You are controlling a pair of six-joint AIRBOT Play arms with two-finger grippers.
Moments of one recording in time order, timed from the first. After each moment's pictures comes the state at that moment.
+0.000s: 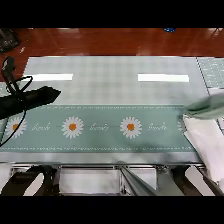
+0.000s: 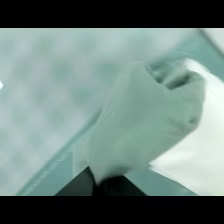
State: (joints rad) left arm -0.01 -0.74 0.71 0.94 -0.82 -1.45; right arm -0.84 -0.95 1.45 -1.26 1.68 1.78
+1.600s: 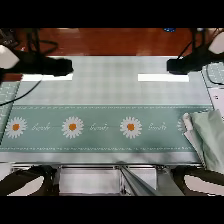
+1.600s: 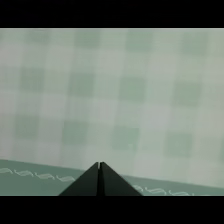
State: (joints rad) left arm -0.21 -1.20 1.26 1.22 -1.00 -1.56; right arm 0.09 -1.41 1.50 -1.50 1.25 1.62
